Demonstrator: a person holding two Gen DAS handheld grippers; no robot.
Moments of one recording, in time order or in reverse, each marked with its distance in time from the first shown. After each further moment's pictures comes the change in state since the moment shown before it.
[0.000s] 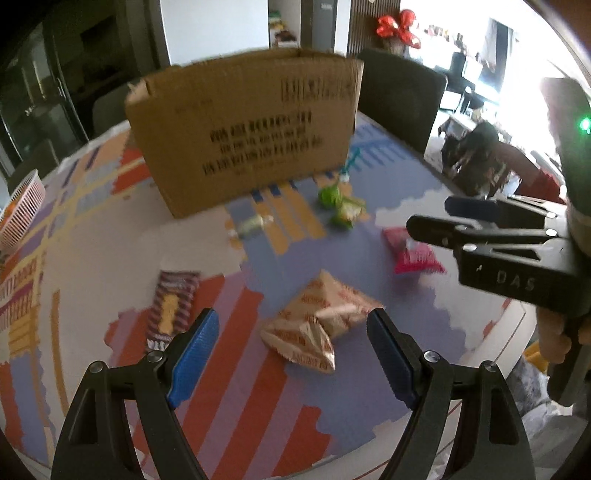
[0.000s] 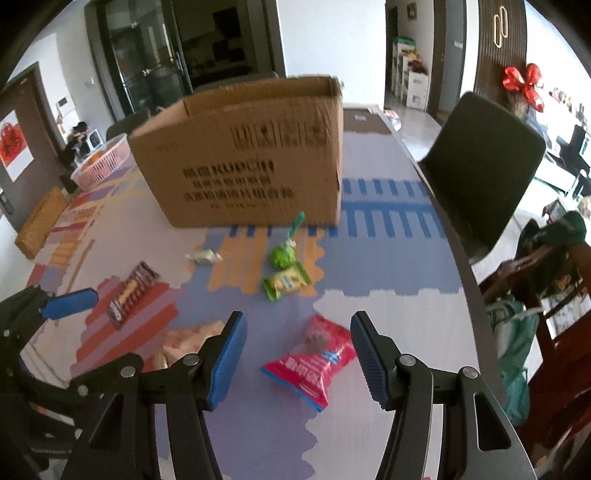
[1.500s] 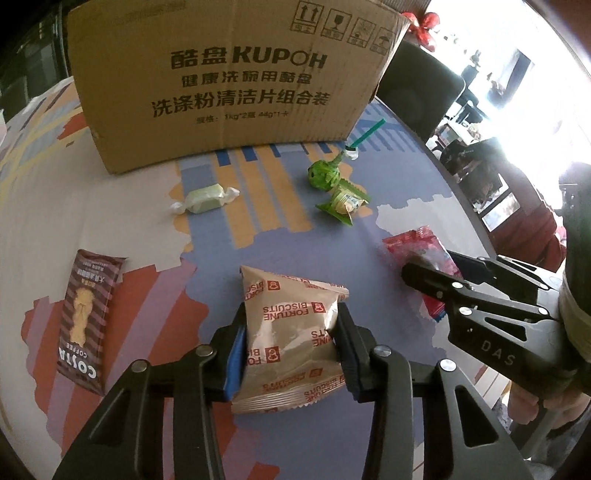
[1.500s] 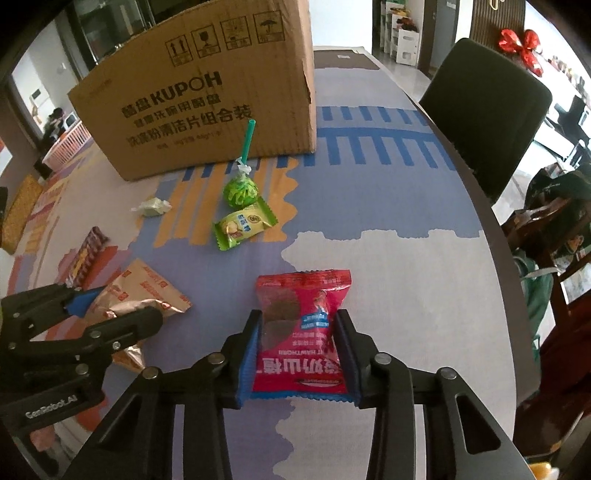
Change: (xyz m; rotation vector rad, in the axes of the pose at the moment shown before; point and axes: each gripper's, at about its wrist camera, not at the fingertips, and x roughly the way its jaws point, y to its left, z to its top) left arm 0.064 0.010 0.018 -0.160 0.102 -0.170; right arm 0.056 -0.020 -0.019 0.056 0.157 -0.016
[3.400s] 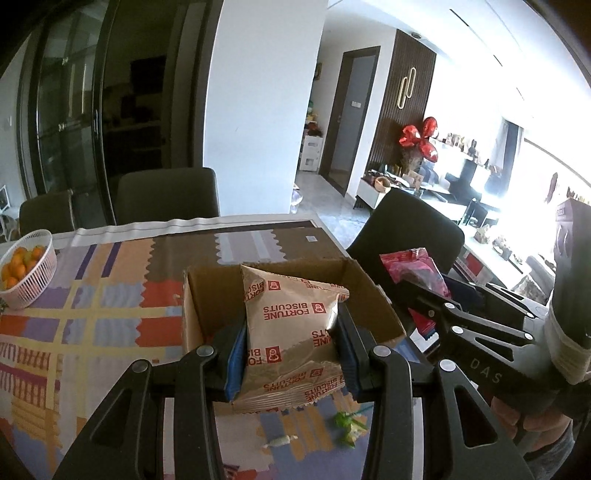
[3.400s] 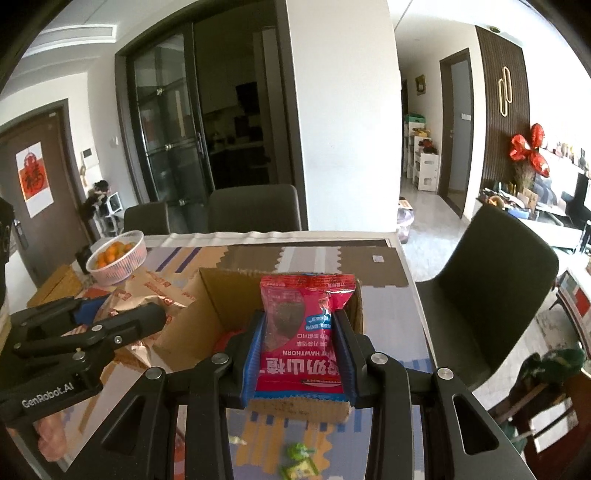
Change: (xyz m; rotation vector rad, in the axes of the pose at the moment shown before) left arm -0.165 0.023 0.157 0.003 -0.497 0.086; right arm -0.133 0.045 0.171 -0.113 -0.504 0.073
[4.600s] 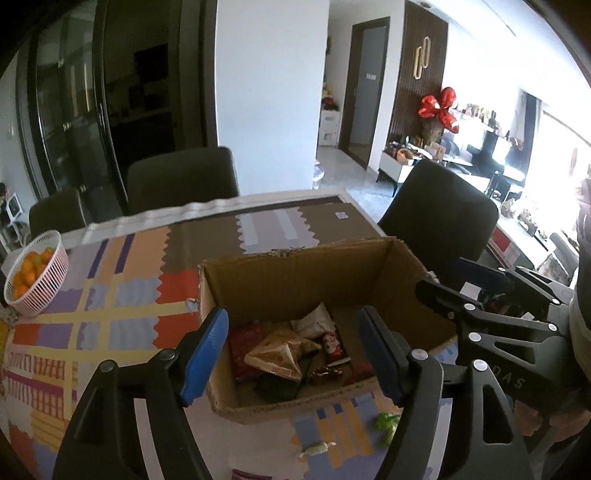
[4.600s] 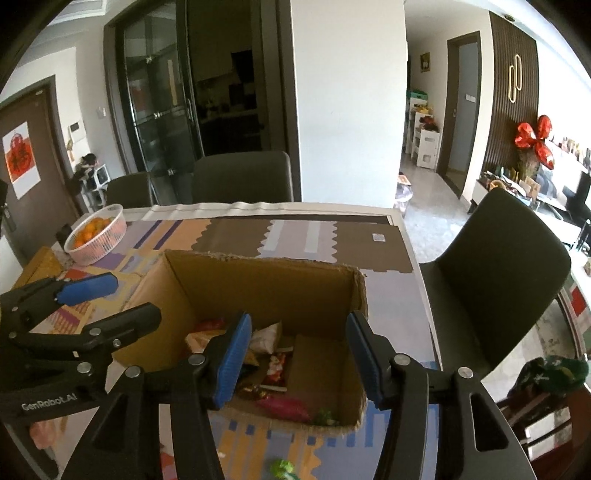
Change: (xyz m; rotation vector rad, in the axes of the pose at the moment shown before) left arm 0.039 0.005 0.000 0.056 0.083 0.100; right arm 0.052 -0.009 0.003 -0.023 0.119 -0.033
